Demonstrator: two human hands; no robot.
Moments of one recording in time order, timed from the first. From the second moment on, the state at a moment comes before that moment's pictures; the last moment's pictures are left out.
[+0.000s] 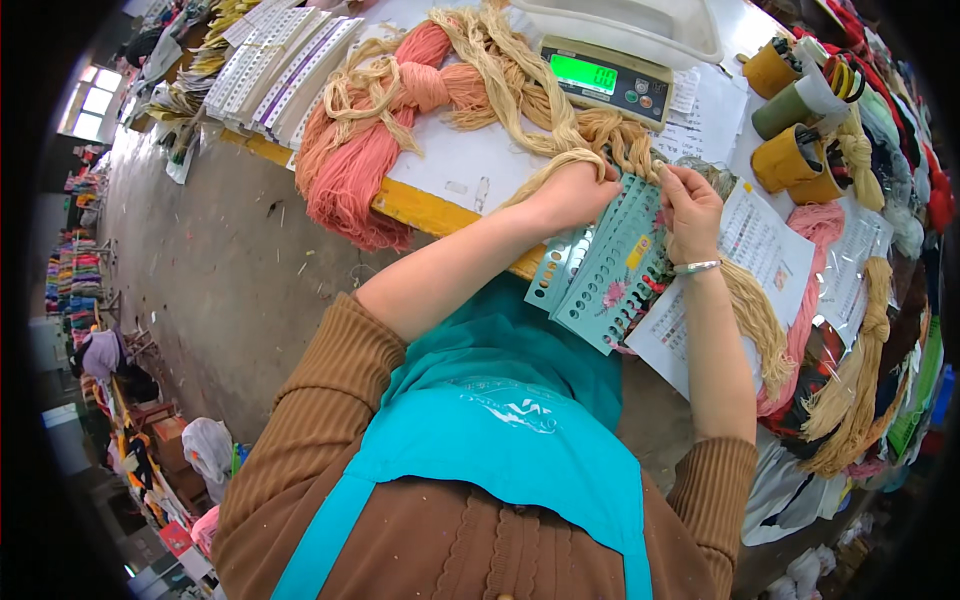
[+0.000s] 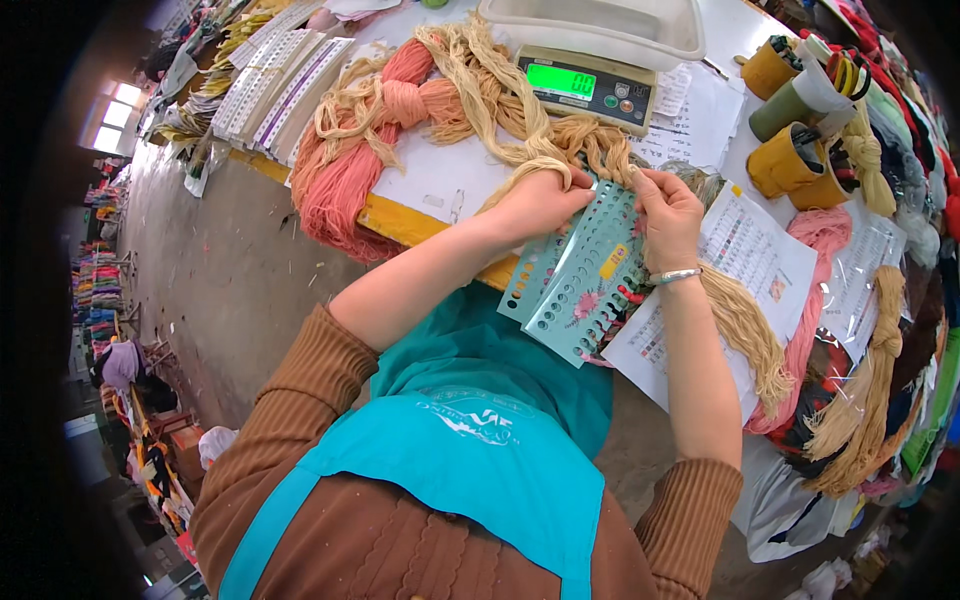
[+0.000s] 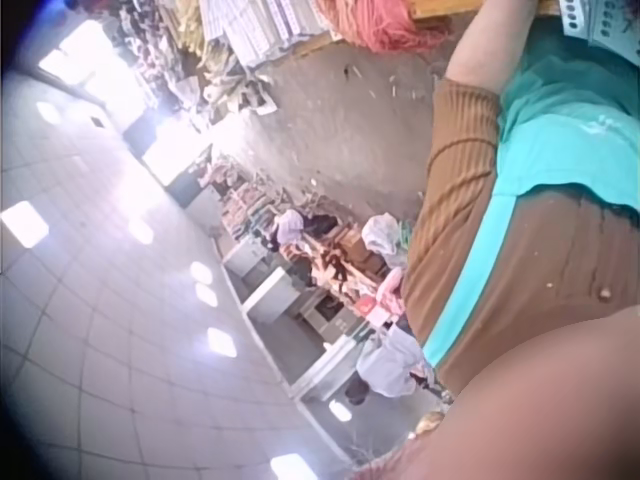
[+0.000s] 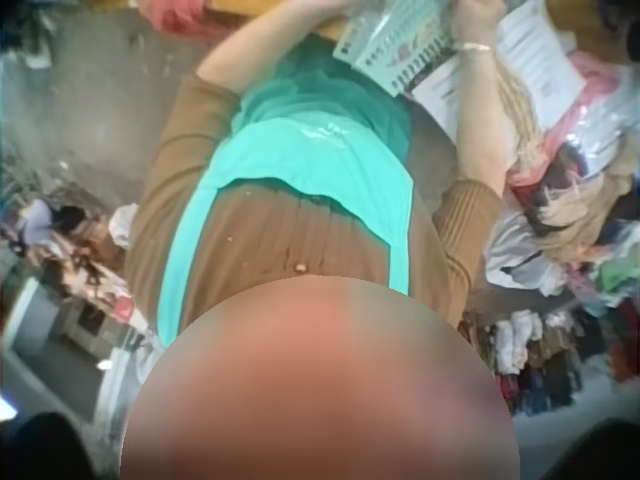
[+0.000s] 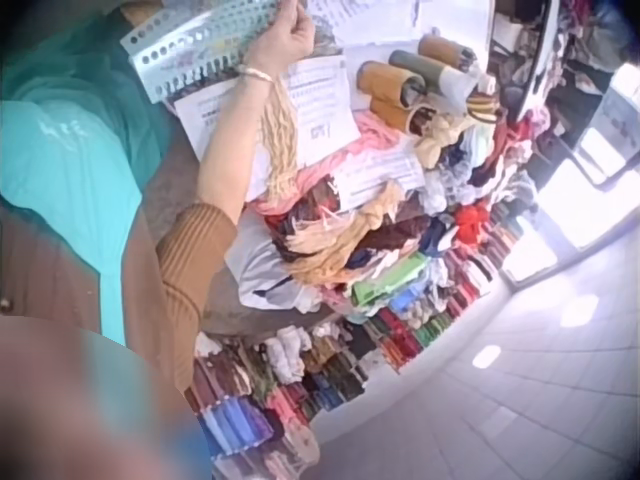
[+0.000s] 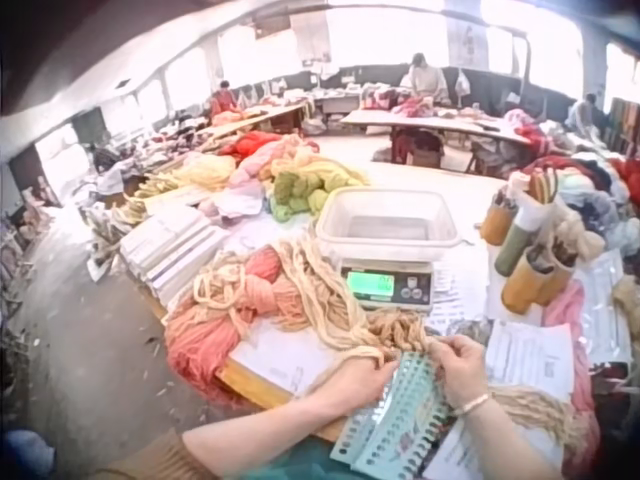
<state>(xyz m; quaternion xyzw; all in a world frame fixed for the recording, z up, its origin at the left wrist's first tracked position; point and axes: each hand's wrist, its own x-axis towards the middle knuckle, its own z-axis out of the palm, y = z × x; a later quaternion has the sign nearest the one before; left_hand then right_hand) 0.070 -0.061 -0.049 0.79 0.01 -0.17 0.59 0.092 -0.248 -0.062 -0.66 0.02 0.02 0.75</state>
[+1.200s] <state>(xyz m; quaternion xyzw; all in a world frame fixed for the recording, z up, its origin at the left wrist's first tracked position) 0.046 -0.075 -0.049 0.61 0.05 -0.15 0.77 0.060 -0.238 -0.048 -0.83 -0.17 0.00 0.53</state>
